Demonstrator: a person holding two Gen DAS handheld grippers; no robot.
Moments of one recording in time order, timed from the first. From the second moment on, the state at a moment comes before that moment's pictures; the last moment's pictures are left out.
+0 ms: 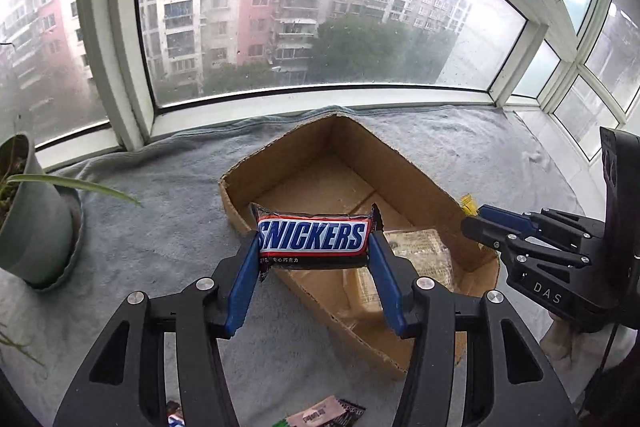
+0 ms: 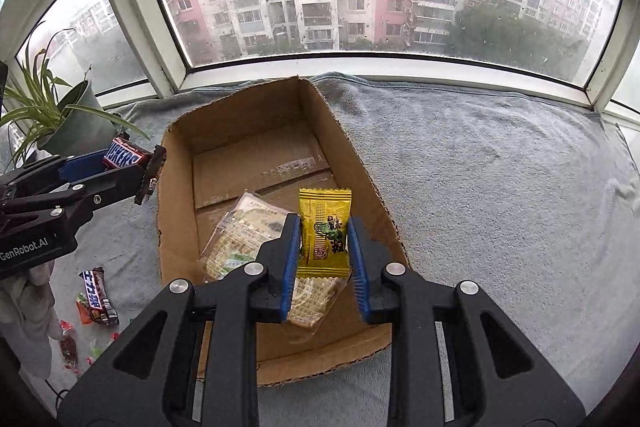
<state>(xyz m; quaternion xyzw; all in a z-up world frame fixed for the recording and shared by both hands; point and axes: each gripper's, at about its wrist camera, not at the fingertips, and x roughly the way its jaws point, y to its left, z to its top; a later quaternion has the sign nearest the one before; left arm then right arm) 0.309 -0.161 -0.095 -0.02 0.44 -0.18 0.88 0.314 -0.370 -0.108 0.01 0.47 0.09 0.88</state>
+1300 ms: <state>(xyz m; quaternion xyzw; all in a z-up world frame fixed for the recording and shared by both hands) 0.212 -0.057 -0.012 -0.01 0.37 -0.14 0.92 0.204 -0.321 -0.039 -0.03 0.39 0.16 0.91</state>
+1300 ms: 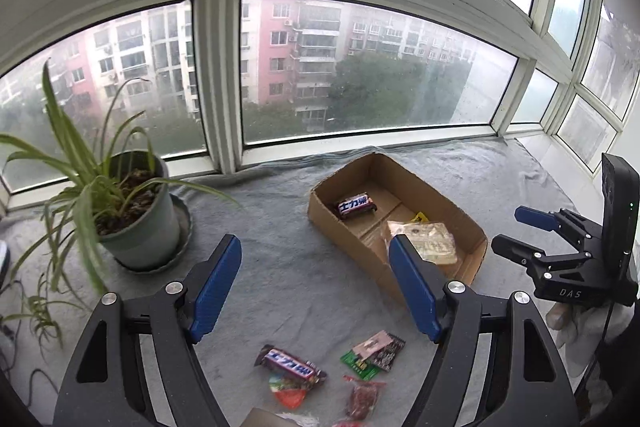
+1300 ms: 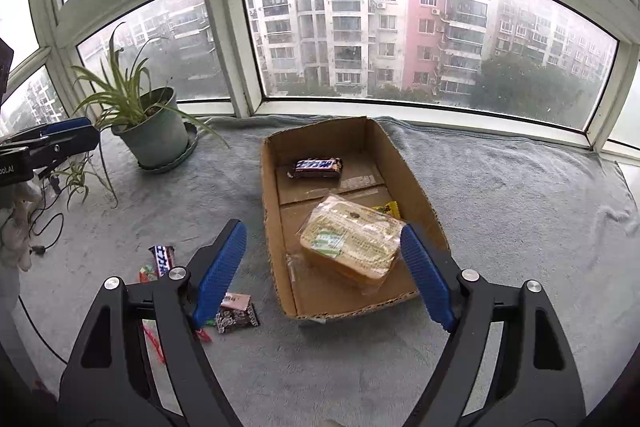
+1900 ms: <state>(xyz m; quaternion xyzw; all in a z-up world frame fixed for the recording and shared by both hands) 0.097 0.052 -0.113 -0.11 0.48 -0.06 0.87 0.143 -0.230 -0.097 -0.07 0.46 0.25 0.85</state>
